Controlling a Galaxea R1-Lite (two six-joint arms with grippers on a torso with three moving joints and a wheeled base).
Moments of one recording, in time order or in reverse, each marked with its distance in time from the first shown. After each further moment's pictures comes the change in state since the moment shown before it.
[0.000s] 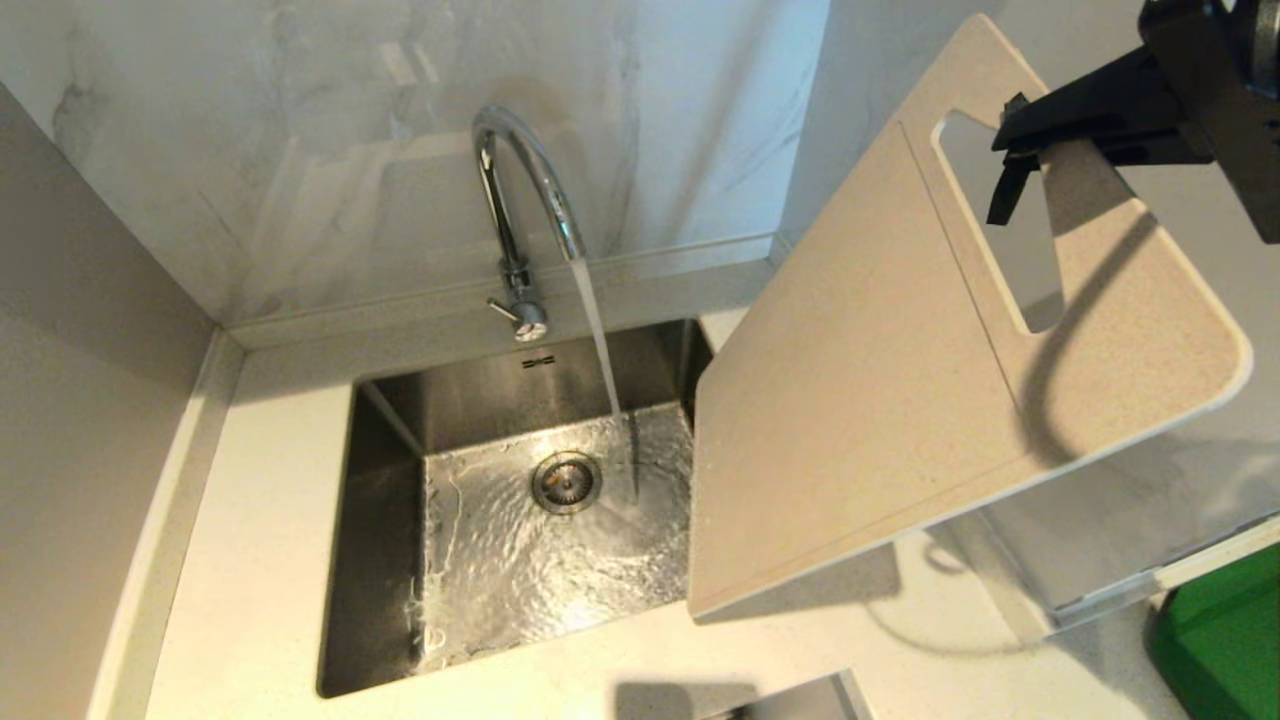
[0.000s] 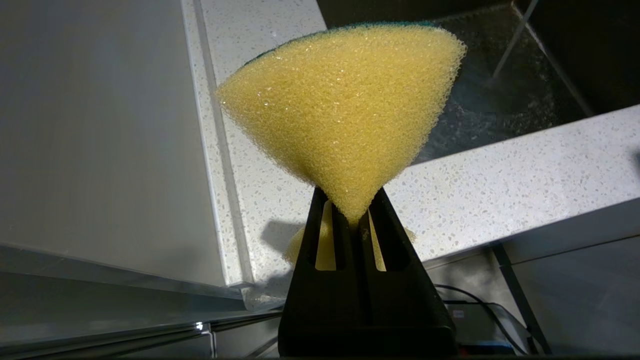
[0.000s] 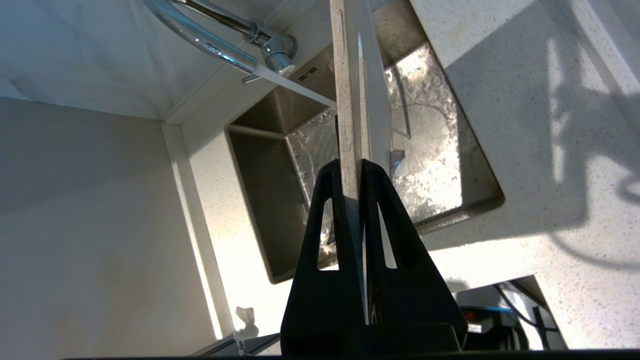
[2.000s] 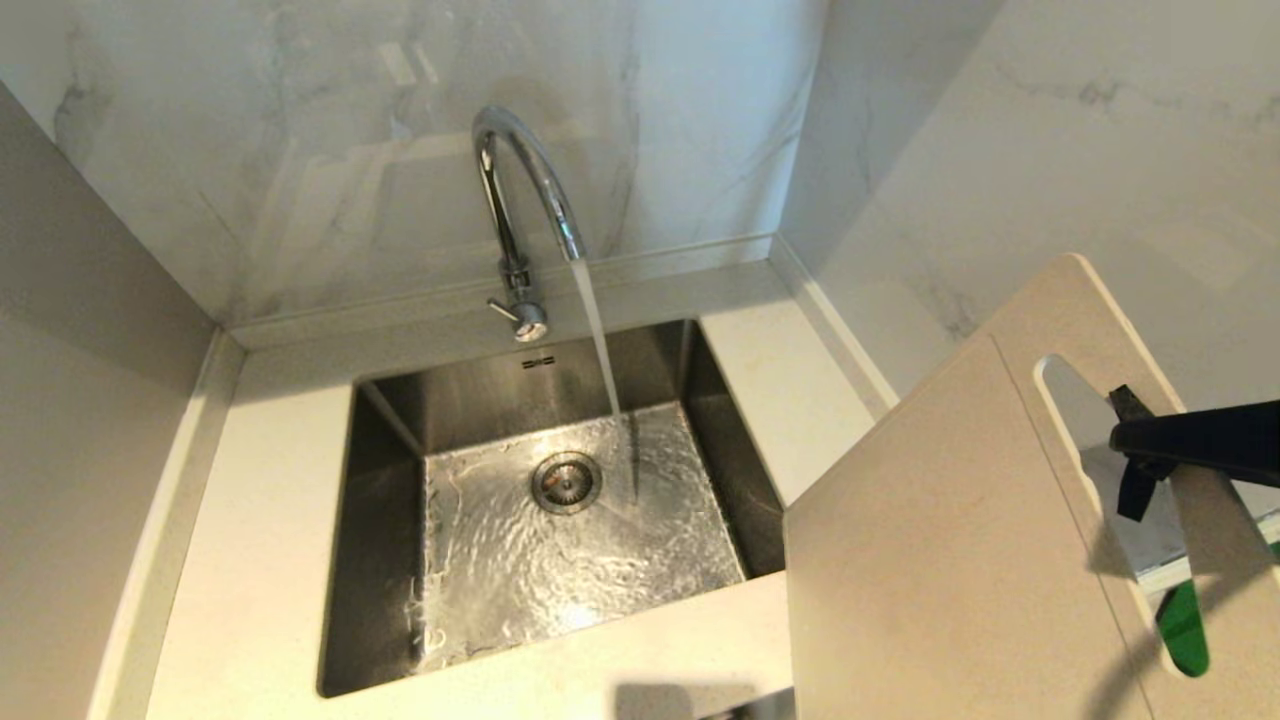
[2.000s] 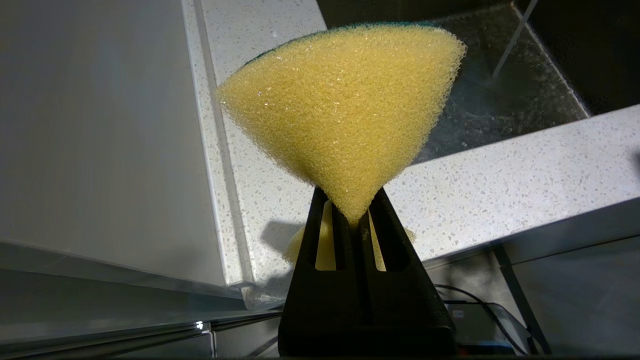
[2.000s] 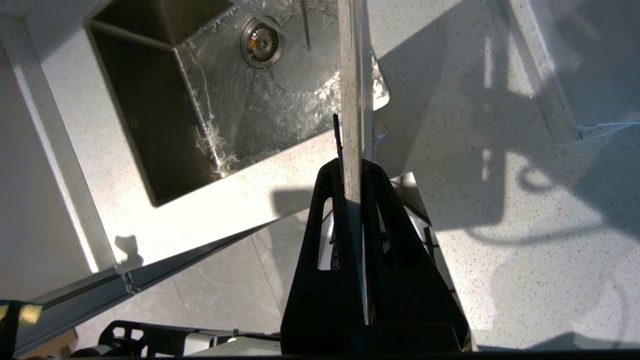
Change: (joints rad) left arm 0.000 0.000 0.000 0.000 0.000 0.000; right arm 0.001 -0.272 0.496 0.054 -0.041 -0.096
